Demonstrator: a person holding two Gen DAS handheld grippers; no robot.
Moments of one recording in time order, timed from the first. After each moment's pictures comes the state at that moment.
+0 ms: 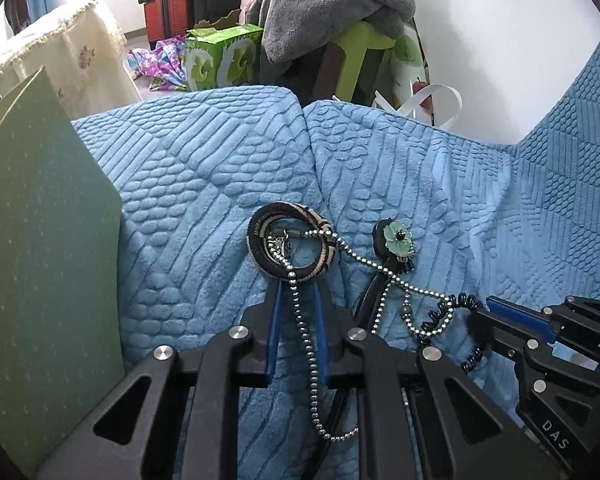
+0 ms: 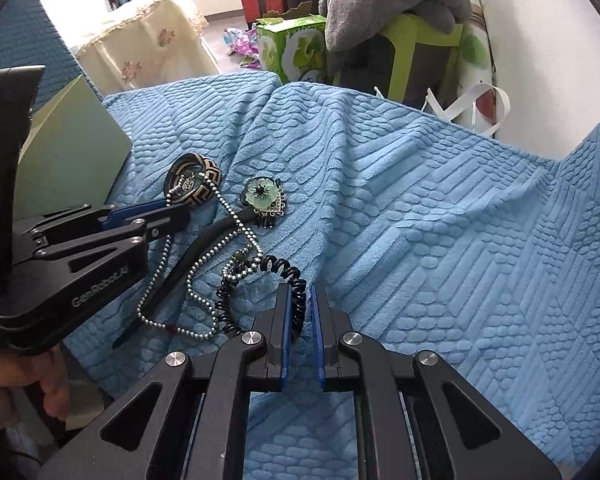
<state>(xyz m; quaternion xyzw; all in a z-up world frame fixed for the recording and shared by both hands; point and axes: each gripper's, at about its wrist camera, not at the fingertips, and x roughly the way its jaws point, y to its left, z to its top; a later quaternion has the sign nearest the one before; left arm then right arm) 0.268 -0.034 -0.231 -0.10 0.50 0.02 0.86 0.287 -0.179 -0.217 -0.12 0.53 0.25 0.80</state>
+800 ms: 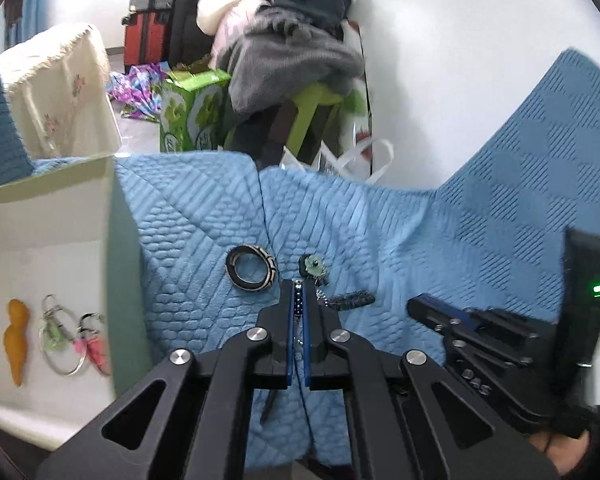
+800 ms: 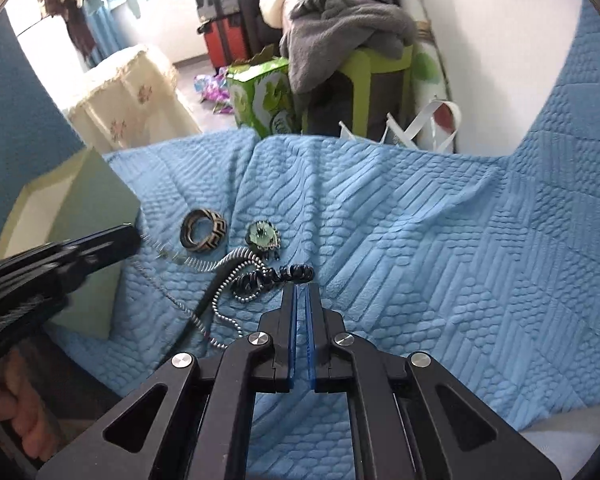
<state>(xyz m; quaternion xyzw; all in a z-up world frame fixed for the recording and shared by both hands) 0.208 -0.014 -0.138 -0.17 0.43 -0.06 0.89 0.260 -0.193 -0.162 -0.05 0.49 0.20 0.85</state>
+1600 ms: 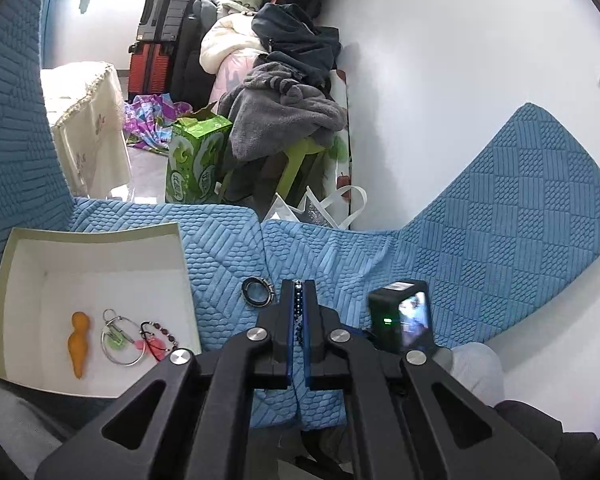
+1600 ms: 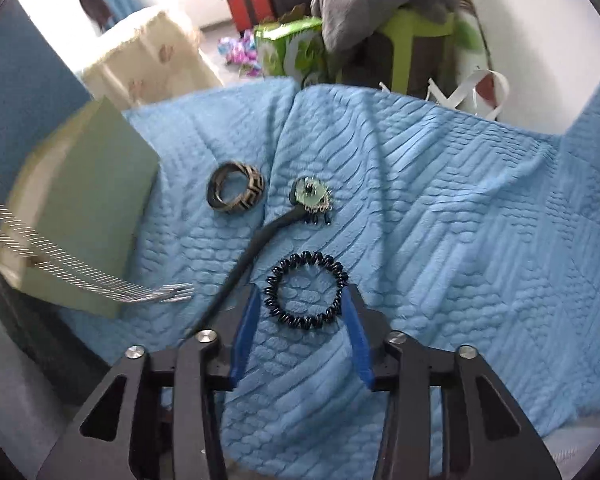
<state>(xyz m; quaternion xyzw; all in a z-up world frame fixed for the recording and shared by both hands) 0.158 0.029 -0.043 -0.19 0.39 -0.07 0.90 0.266 -0.149 -0.216 -0.09 0.55 0.24 0.80</state>
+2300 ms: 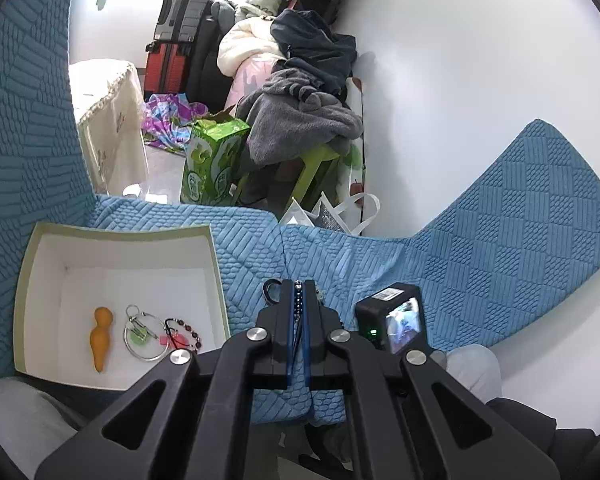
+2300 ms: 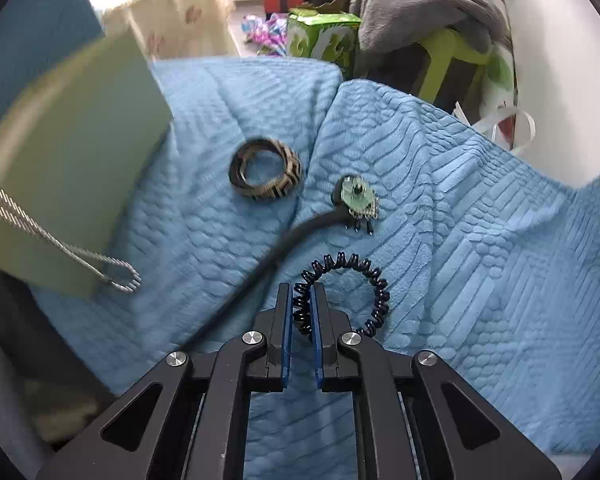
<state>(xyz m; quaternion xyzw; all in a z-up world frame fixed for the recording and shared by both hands) 0.145 0.053 -0.032 -0.20 0.38 -0.05 0.90 0.255 -0.119 -0.212 -0.14 0.52 0.25 0.80</state>
